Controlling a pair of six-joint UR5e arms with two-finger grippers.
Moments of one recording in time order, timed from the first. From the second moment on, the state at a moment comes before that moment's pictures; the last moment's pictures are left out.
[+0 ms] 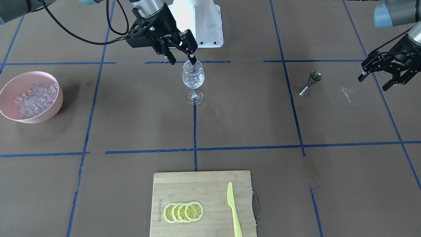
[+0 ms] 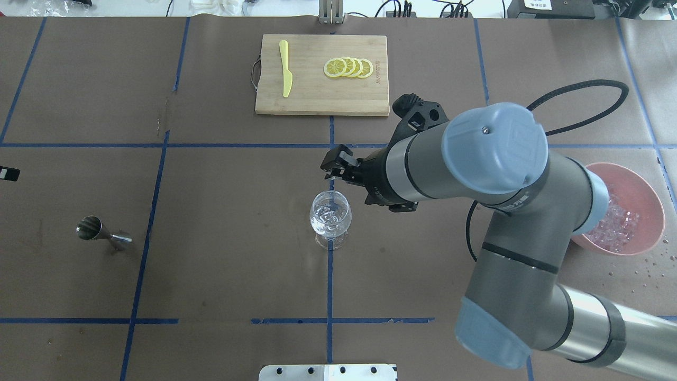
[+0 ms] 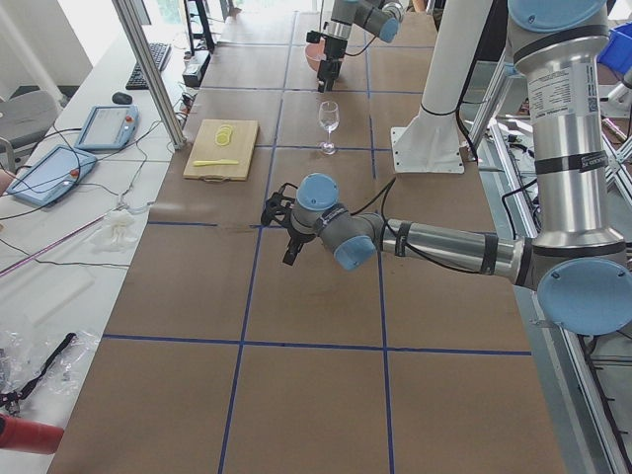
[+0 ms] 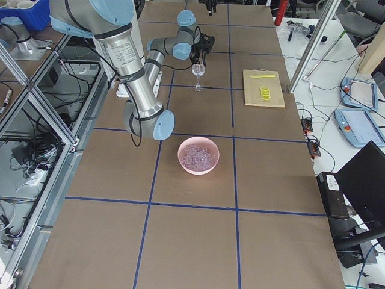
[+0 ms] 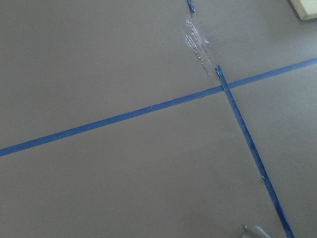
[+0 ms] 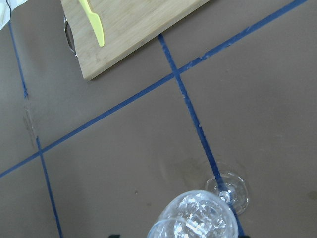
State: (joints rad) left arm -1.18 -1.39 -1.85 -2.28 -2.31 -0.51; right arm 0.55 -1.02 2.04 -1.43 1.84 1.75
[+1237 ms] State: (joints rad) left arm -1.35 -1.39 -1.78 -2.11 -2.22 -0.07; right arm 1.32 -1.63 1.95 -1.47 2.32 0.44
